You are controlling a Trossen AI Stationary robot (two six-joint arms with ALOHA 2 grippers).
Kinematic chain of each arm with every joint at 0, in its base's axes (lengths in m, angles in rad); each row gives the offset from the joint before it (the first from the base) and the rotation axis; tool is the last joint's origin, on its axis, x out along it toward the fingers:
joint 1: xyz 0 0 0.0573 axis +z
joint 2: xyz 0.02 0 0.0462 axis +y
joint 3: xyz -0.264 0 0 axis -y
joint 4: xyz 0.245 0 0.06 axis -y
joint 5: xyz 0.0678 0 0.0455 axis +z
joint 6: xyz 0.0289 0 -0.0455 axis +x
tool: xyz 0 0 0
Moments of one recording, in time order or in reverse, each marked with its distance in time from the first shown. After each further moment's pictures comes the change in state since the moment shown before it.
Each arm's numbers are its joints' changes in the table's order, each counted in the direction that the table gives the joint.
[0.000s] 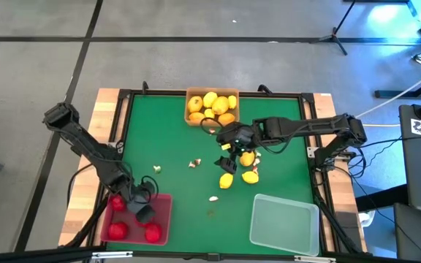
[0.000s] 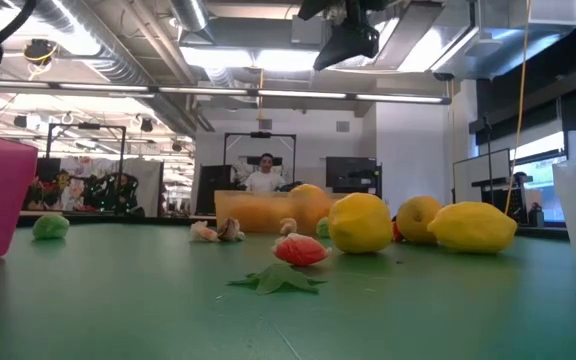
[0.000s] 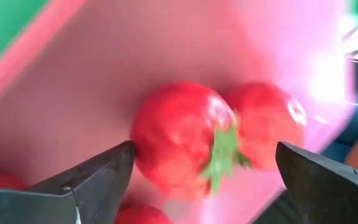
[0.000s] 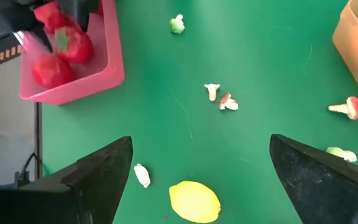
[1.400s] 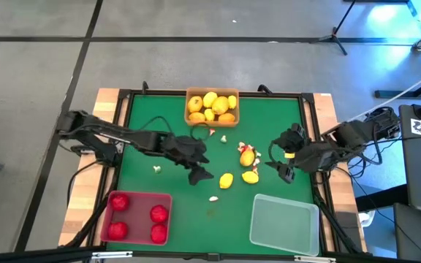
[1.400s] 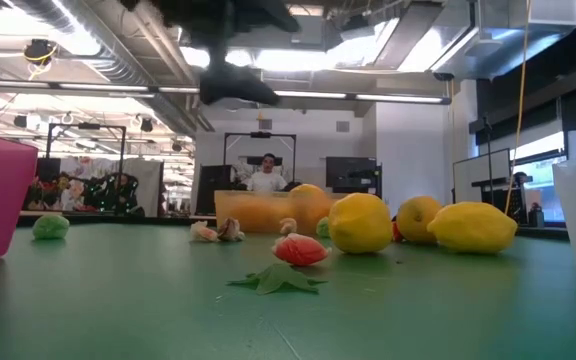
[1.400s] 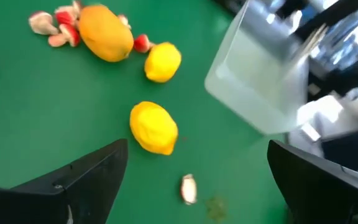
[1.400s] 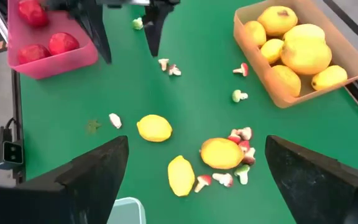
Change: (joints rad) left arm 0.656 0.270 0.402 0.233 0.101 1.034; right arm 0.428 -0.410 0.000 -0.519 -0.519 0.325
